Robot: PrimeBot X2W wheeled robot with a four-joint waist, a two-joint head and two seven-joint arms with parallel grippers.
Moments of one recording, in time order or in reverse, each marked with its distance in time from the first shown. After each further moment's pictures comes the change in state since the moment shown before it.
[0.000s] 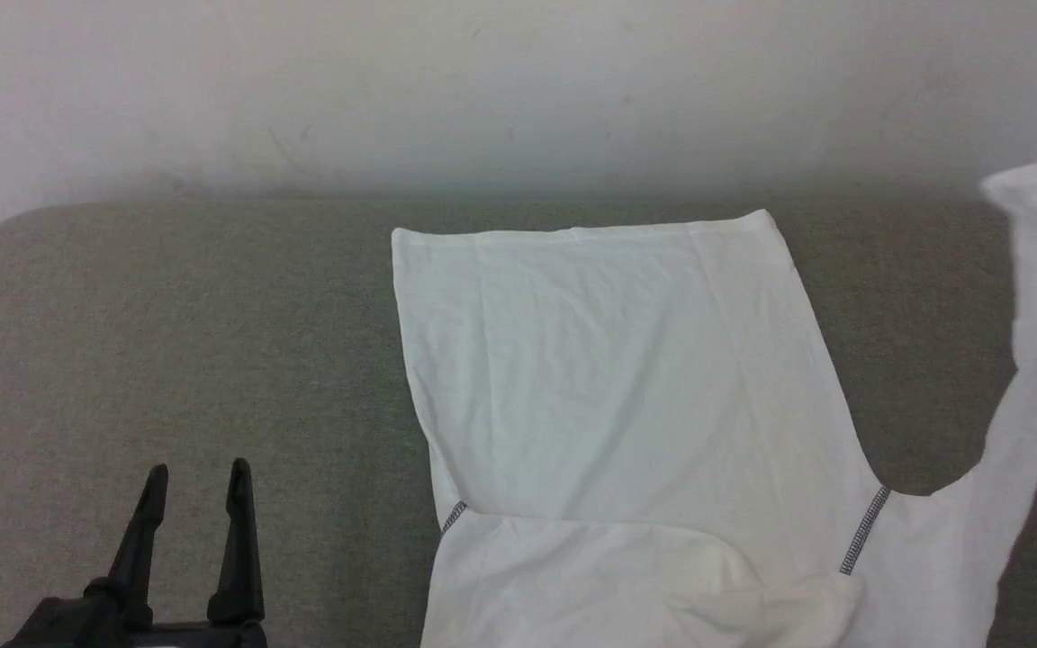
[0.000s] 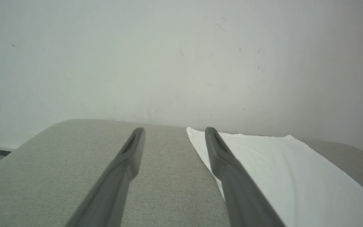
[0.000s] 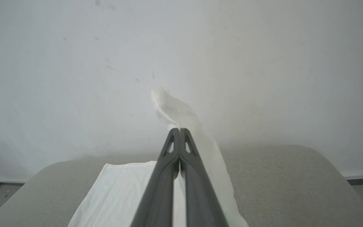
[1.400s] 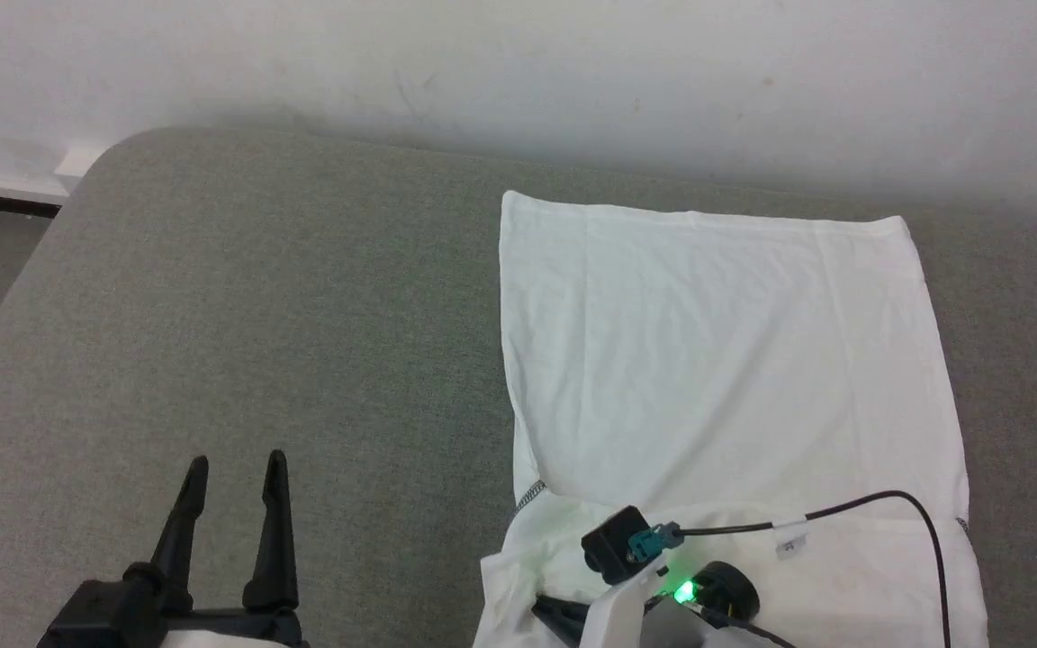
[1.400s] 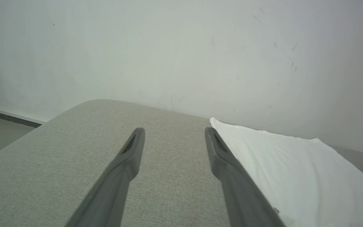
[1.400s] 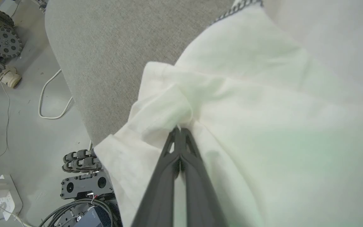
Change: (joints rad) left arm -0.049 -0.018 -0.054 0.069 -0.033 0.000 -0.028; right arm -0.102 0.102 1.051 0.917 -0.061 0.002 -0.279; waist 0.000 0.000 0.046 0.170
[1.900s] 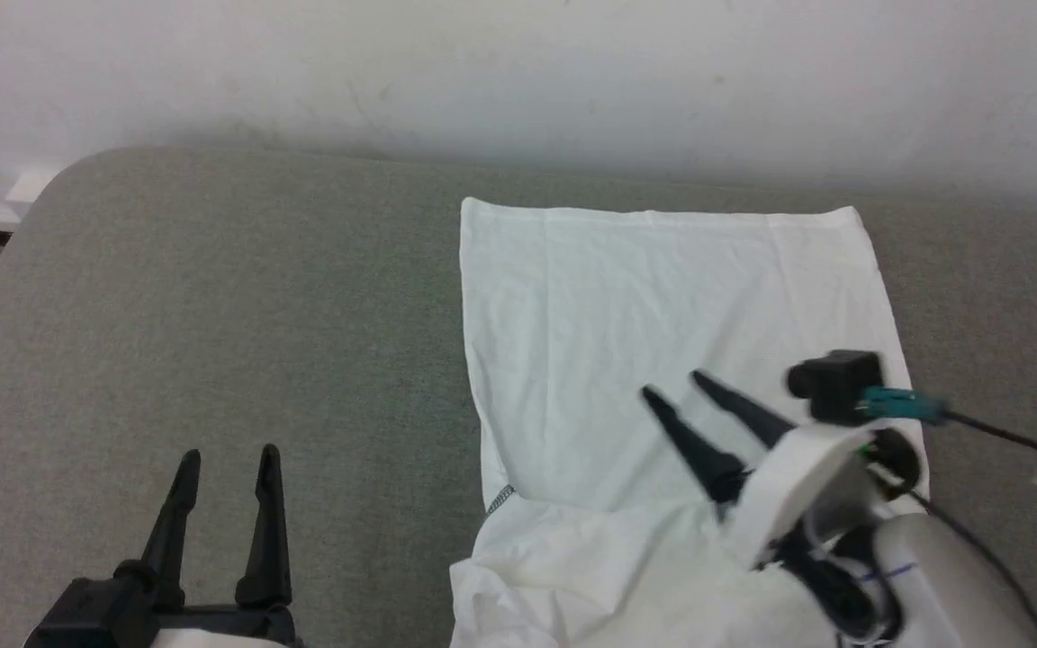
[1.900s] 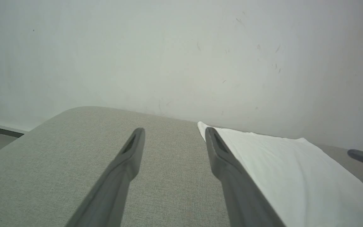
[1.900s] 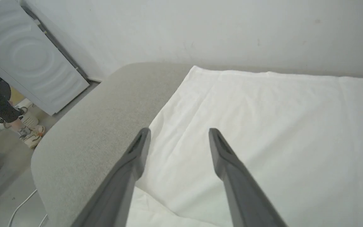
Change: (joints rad) left arm -0.002 0.010 0.001 -0.015 -0.001 0.001 0.002; right arm -0.007 -0.086 -0.319 -0.332 0.083 -0.002 -0.049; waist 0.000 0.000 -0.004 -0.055
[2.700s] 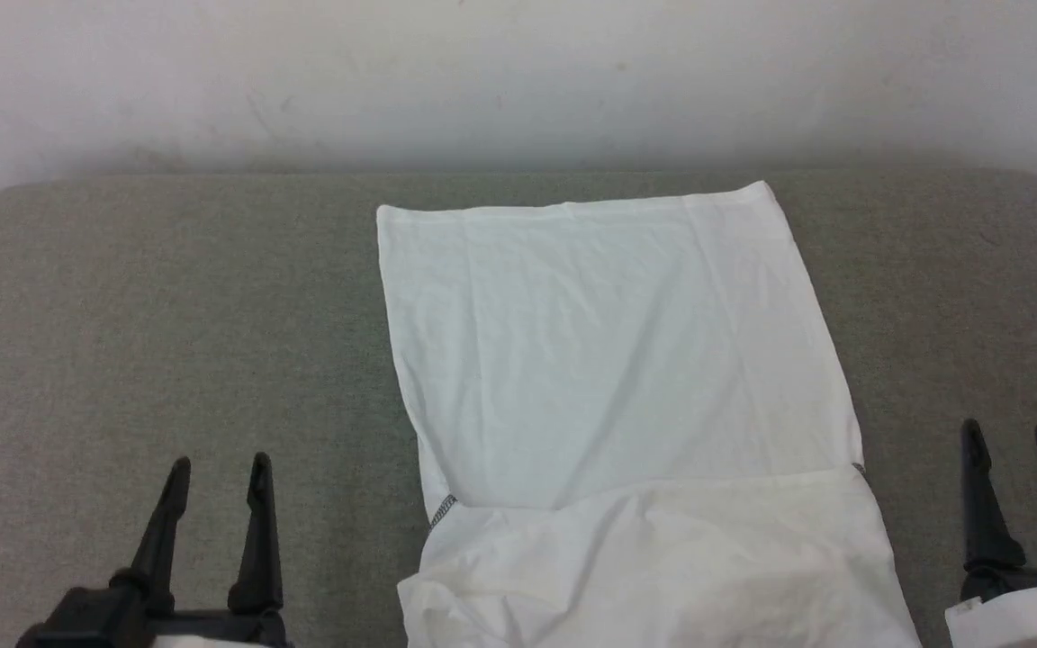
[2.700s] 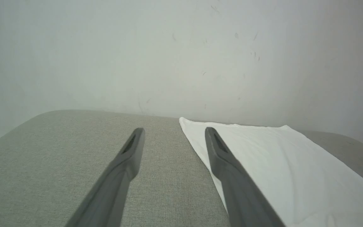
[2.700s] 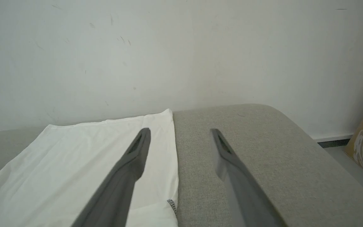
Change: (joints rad) left arm 0.022 0.018 -0.004 0.026 0.014 0.015 -0.050; right arm 0.437 0.082 -0.588 -0.386 -0.346 0.000 -0.276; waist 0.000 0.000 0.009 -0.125
